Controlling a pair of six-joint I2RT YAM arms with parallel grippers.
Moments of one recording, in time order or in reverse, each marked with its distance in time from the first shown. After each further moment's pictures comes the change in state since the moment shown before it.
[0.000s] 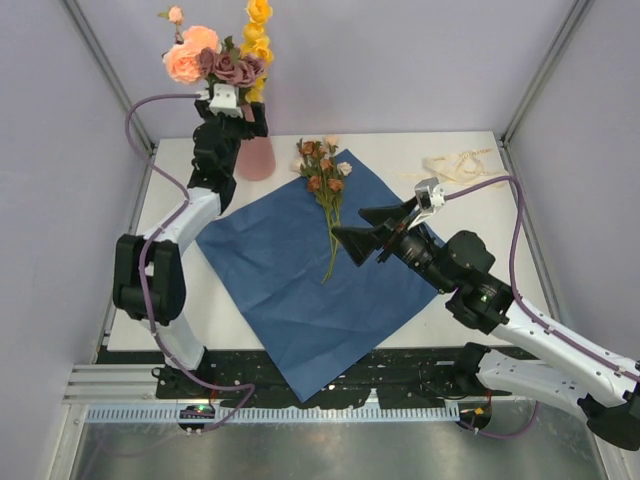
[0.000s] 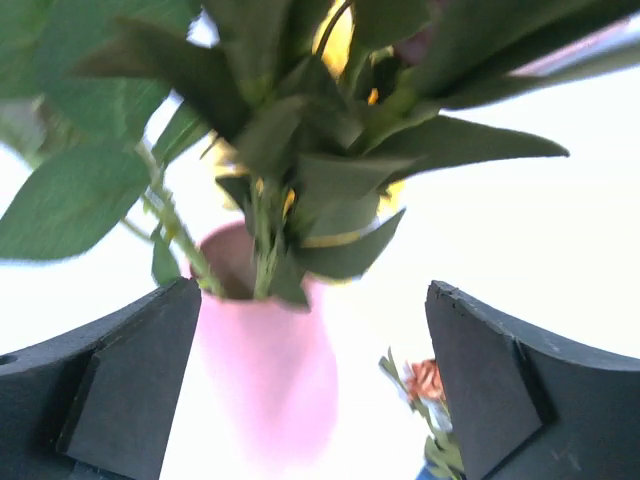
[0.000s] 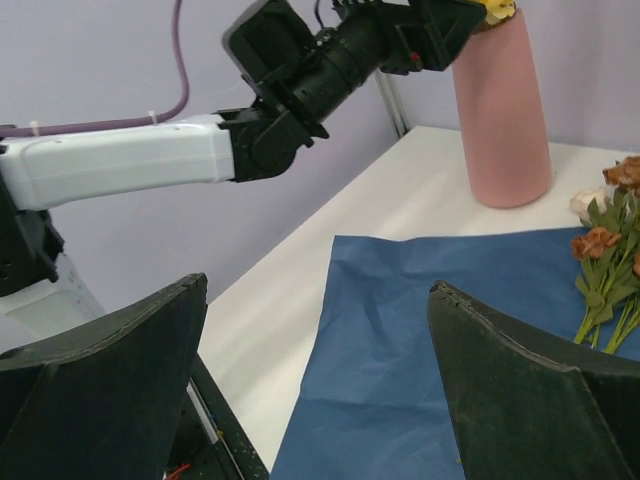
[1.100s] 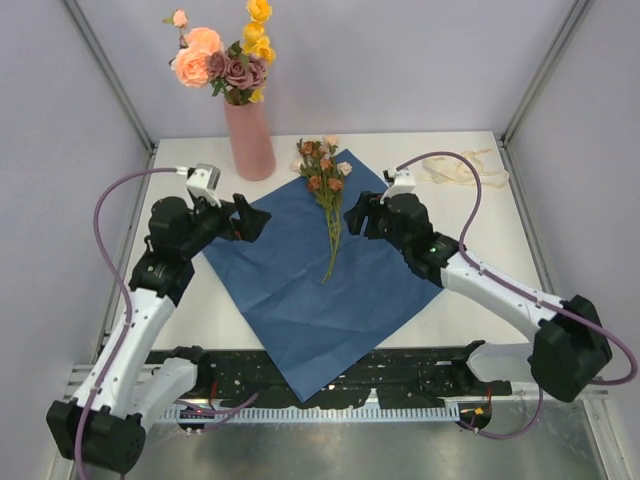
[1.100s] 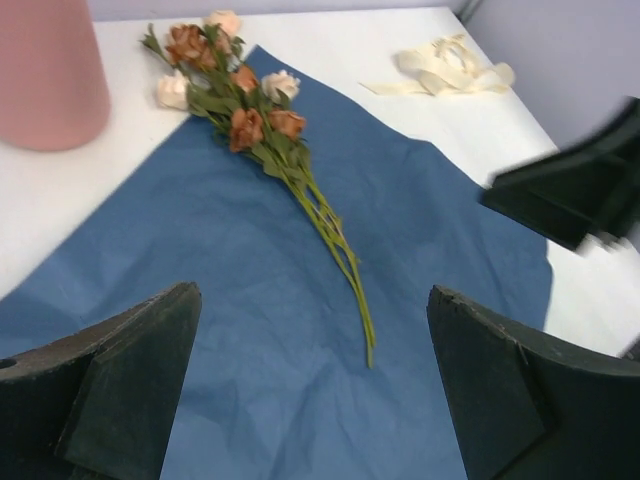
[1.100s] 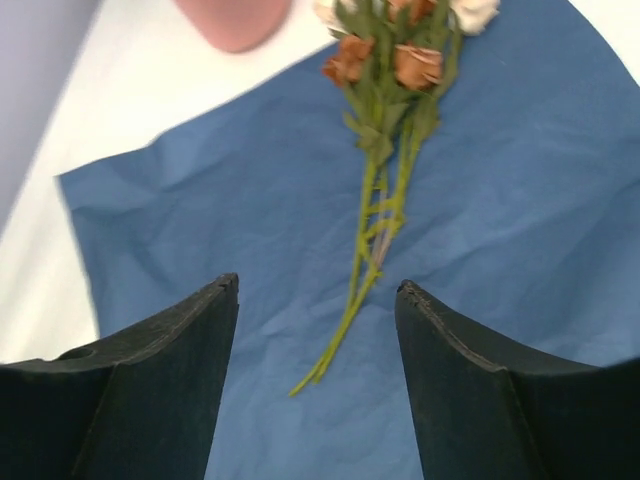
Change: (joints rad) left arm 0.000 -0.836 -0.526 -0.767 0.399 -0.285; right arm -0.217 0.381 0.050 -0.194 0.144 0.088
